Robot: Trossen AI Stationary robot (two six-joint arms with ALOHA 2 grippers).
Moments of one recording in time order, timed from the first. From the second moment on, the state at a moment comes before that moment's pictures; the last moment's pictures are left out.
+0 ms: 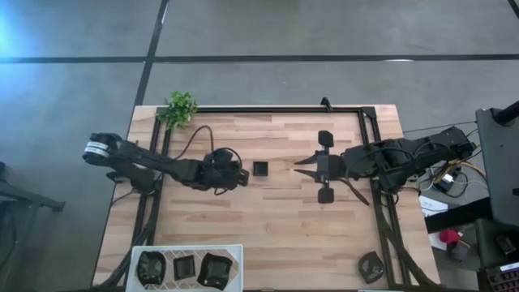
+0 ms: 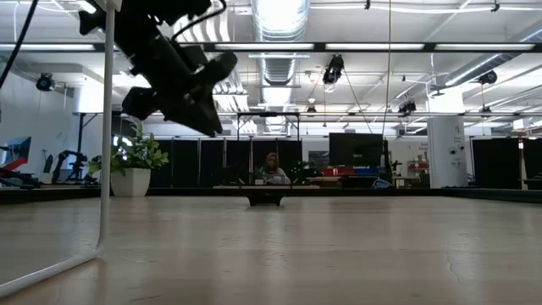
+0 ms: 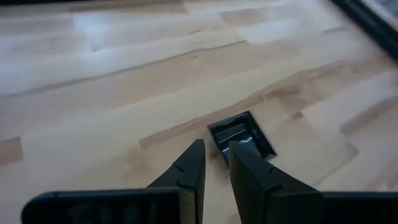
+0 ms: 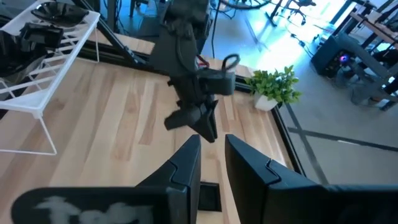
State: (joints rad) left arm -0.13 1.45 0.85 -0.29 -0.71 -1.09; right arm 0.30 1.21 1.30 -0.54 0.41 -0.08
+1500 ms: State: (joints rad) left arm -0.04 1.83 0.85 0.14 -0.62 -1.15; right arm 0.30 1.20 1.41 -0.64 0.41 -0.18
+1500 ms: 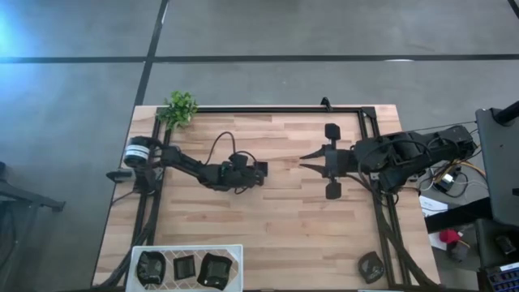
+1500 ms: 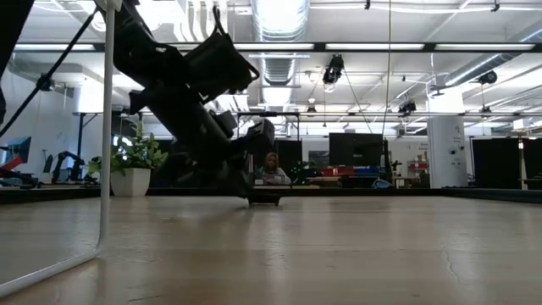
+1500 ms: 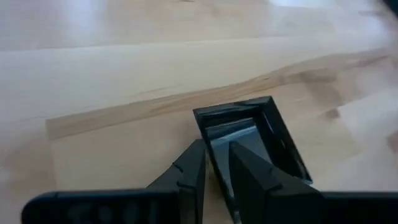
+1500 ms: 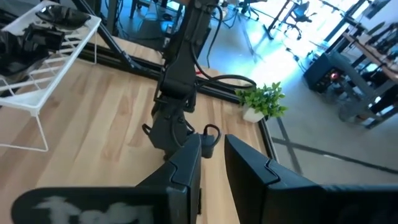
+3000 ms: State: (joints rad) left arm -0.04 1.87 0.85 0.20 -0.60 -1.11; right arm 0.30 1.20 1.42 -0.65 0.41 -0.22
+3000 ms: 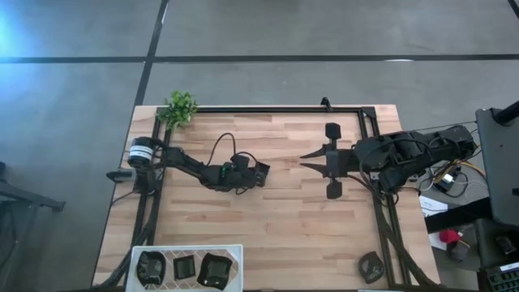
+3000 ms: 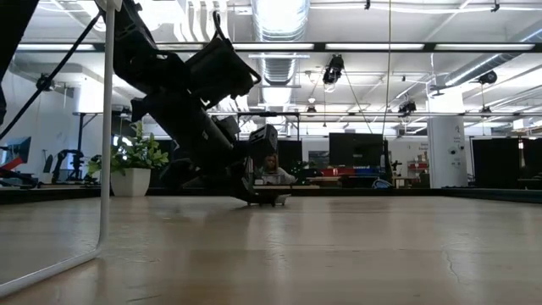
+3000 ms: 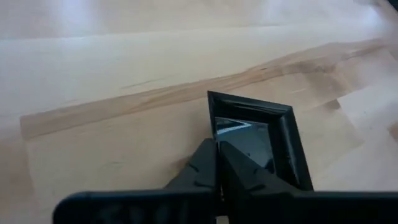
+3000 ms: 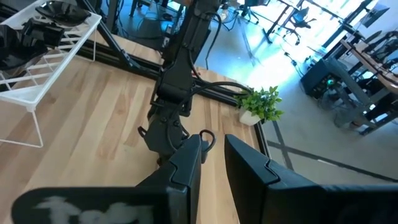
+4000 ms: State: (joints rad) left arm -0.21 1.02 0.85 -0.47 -0.52 -0.61; right arm 0.30 1.20 1.42 -0.65 0.41 -0.22
